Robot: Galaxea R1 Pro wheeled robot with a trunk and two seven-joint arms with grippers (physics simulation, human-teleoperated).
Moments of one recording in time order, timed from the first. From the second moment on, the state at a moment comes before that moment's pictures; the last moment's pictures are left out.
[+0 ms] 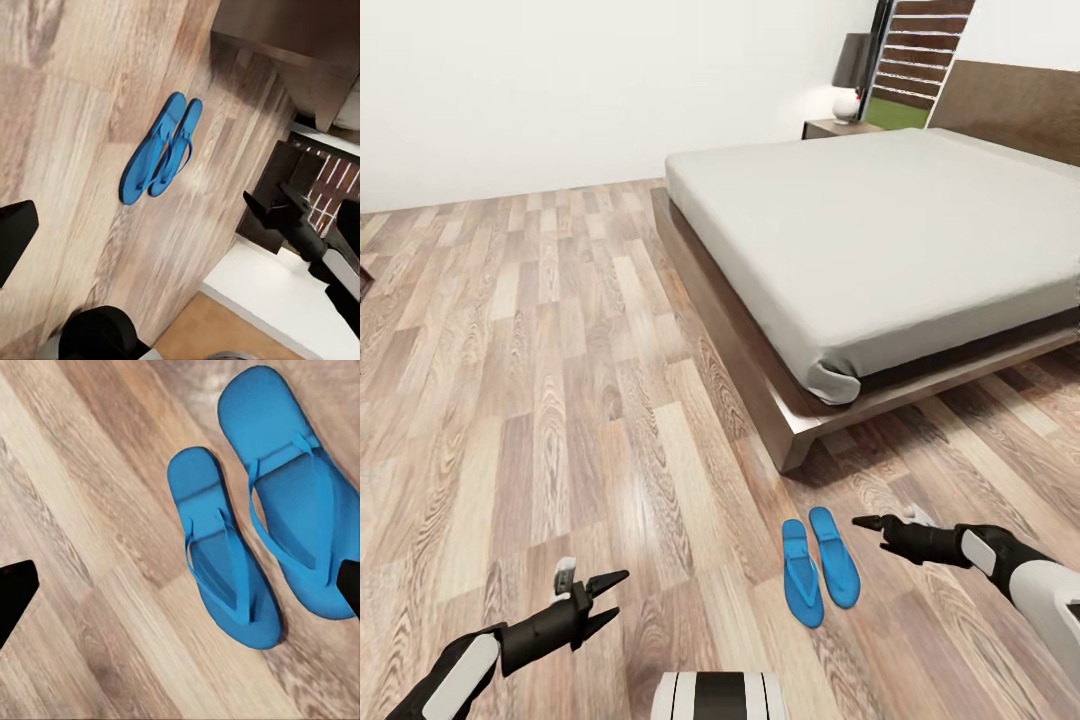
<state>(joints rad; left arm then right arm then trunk) -0.34 0.25 -0.06 -0.77 1.03 0.80 -0.66 -0.95 -0.36 0.02 -0.04 -0.38 0.55 0.77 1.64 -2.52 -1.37</state>
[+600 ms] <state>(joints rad) -0.34 0.24 -0.06 -0.77 1.03 0.79 -0.61 -0.74 -0.37 0.02 0.05 -0.78 0.35 1.05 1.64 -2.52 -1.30</state>
